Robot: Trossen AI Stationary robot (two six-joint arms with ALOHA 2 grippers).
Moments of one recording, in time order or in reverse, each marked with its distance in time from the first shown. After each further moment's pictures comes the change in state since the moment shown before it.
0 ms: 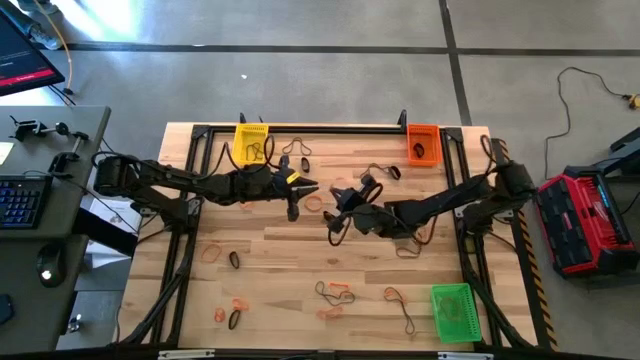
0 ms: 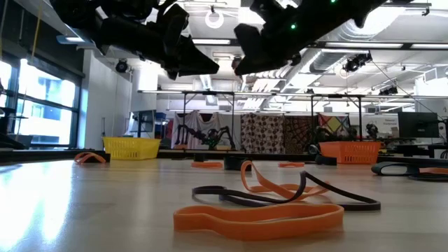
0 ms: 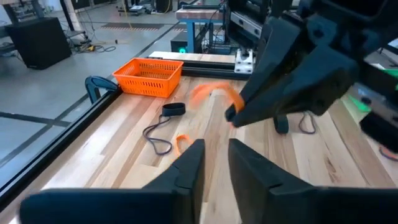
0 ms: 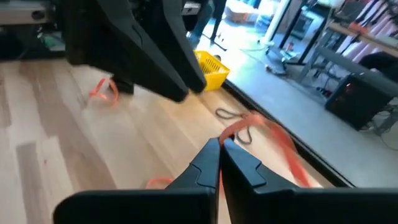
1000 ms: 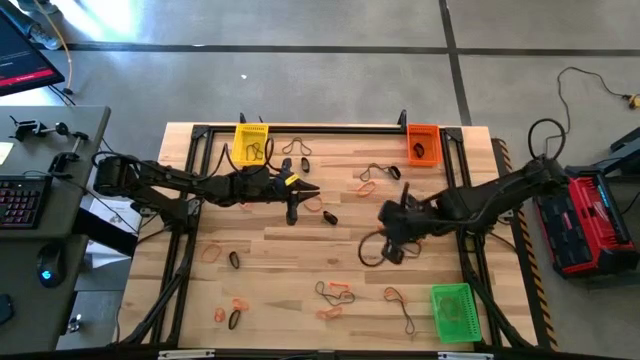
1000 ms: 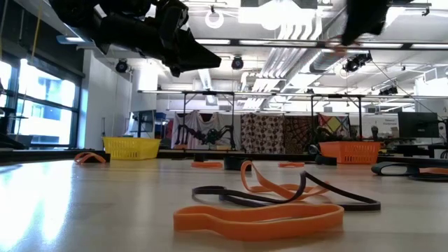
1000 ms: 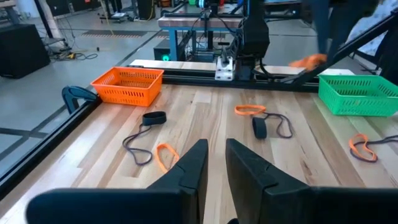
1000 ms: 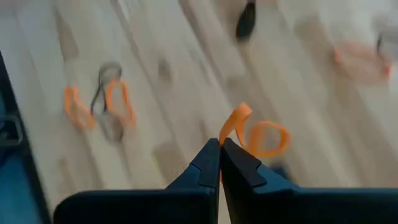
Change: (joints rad) left arm -0.017 0.000 0.000 0.029 0.060 -0.005; right arm 0.185 -0.302 0.268 -1.239 -0.633 0.683
